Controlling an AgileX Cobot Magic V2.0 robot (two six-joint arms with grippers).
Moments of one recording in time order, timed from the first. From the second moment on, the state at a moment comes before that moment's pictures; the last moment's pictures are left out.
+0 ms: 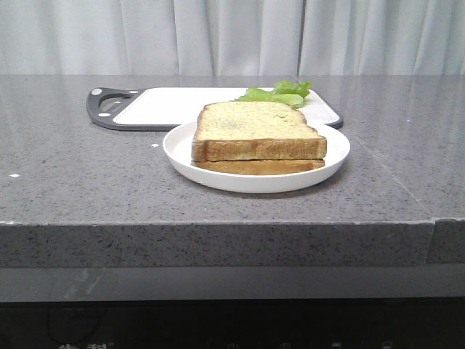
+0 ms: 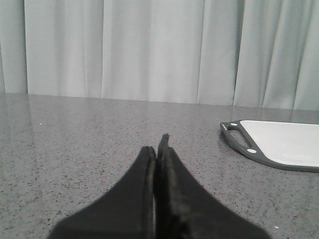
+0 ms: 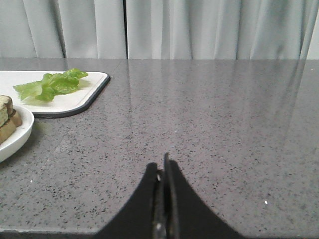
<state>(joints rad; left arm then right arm) 0.03 0.00 0.01 -0.05 -0.03 0.01 -0.01 -0.01 0.03 0.10 0.07 -0.04</state>
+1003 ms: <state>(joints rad) 0.03 0.04 -0.31 -0.05 0.06 0.01 -0.01 0.03 -0.32 0.10 0.24 -0.04</state>
